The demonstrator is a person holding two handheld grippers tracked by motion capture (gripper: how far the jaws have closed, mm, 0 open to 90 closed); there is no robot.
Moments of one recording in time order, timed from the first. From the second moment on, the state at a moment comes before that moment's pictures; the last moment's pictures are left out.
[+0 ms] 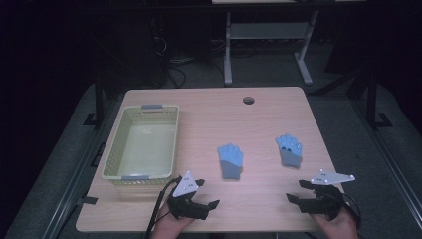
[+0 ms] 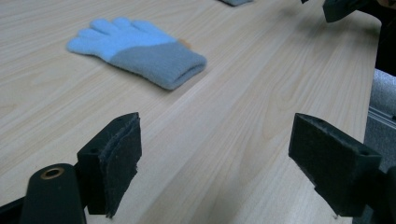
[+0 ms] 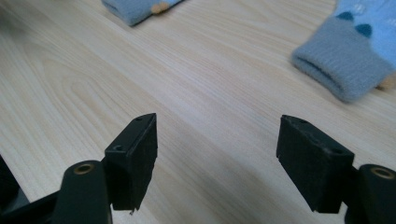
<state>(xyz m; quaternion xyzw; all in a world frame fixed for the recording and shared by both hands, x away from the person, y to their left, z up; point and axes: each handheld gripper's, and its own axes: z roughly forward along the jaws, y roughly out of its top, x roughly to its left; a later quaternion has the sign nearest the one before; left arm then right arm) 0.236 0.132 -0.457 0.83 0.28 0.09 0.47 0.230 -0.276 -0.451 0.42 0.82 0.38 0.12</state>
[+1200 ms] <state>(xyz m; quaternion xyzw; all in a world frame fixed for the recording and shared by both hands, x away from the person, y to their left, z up) 0.245 0.131 -0.433 0.82 0.27 0.10 0.50 0.319 -0.290 -0.392 0.41 0.83 0.35 0.15</state>
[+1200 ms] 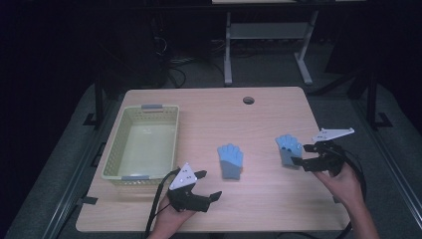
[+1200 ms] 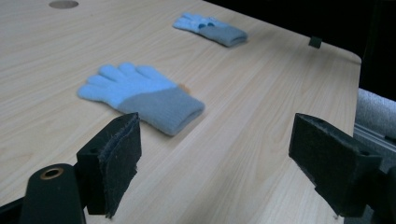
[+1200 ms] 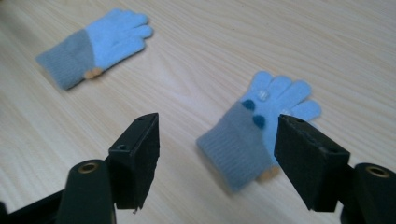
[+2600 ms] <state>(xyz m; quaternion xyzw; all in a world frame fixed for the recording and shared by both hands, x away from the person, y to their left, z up) 0.238 0.136 -0.441 0.82 0.27 0.12 0.49 0.415 -0.260 -0.442 0.51 0.84 0.15 0.05</state>
